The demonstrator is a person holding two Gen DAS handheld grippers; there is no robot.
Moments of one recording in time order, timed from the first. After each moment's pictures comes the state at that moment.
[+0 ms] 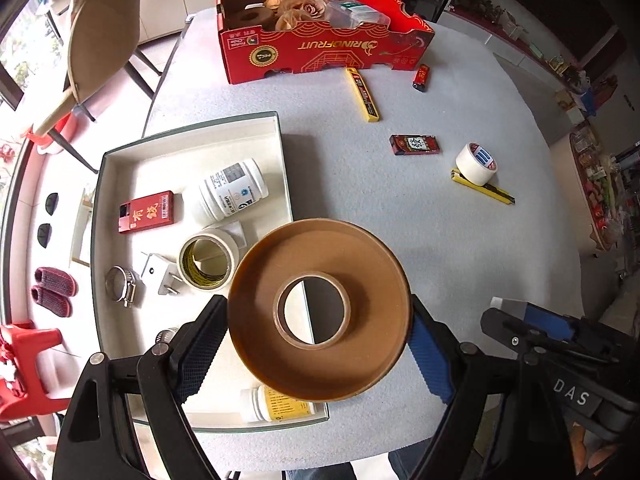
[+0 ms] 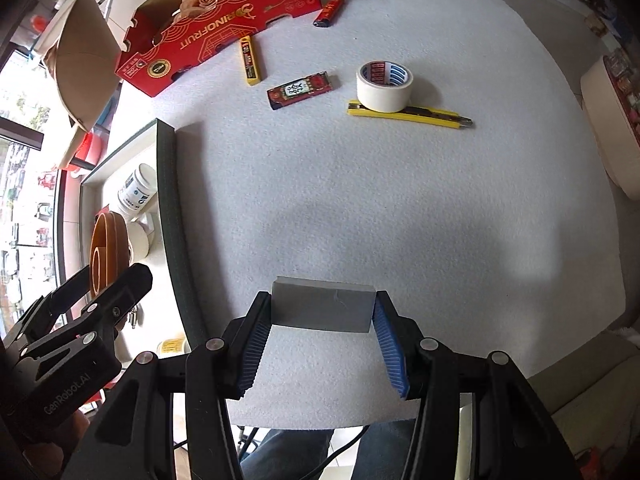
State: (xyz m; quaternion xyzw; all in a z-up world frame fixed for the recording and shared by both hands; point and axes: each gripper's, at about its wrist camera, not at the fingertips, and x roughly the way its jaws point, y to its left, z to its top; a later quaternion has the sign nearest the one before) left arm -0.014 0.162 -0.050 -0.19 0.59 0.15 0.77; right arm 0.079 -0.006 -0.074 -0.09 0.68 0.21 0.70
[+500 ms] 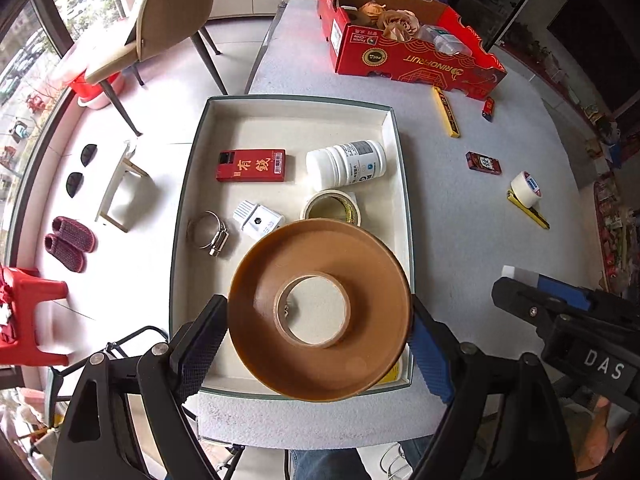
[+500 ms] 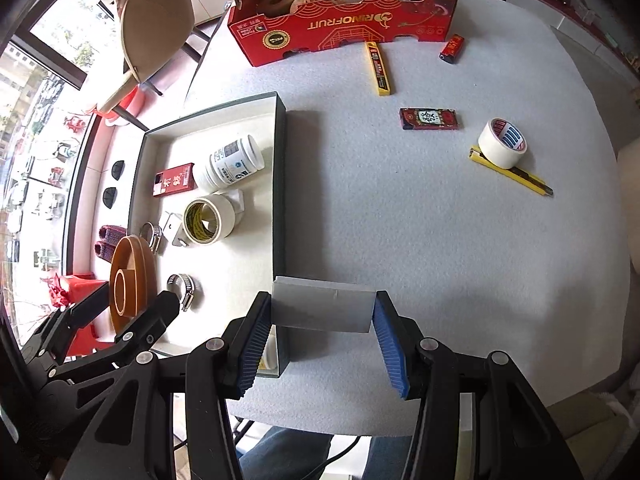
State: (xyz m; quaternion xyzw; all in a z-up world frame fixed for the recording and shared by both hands) left arm -0.088 0.220 -0.052 -0.24 0.57 0.22 0.75; right arm 0.034 0.080 -0.056 -0.16 0.65 0.30 0.68
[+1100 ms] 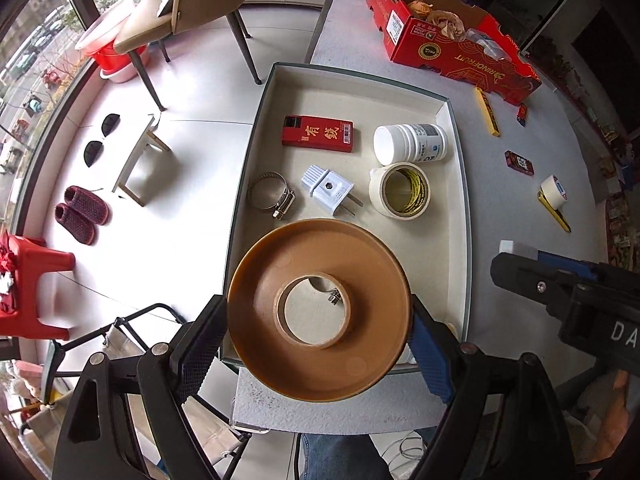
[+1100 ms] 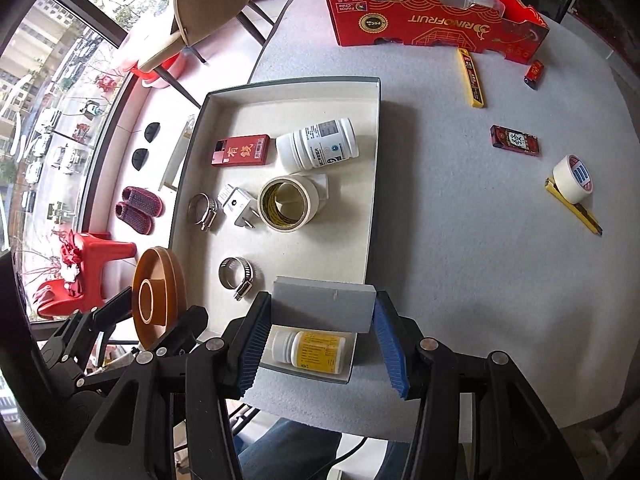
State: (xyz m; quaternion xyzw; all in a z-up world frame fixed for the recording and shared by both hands) left arm -0.131 0.242 -0.070 -0.26 0.57 0.25 0.73; right arm 0.001 0.134 -0.070 -0.19 0.65 0.36 0.64
